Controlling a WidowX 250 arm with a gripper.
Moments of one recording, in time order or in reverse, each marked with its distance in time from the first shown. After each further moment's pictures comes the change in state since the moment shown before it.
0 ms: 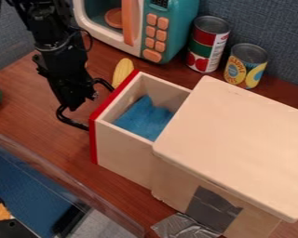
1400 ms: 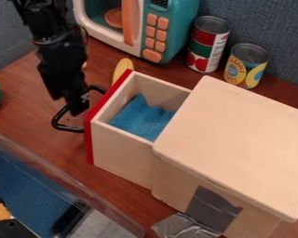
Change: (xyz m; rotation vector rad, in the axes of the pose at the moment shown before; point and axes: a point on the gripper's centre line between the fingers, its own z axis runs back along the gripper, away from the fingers) arm 0.004 -0.004 0.012 -0.051 -0.007 -0.220
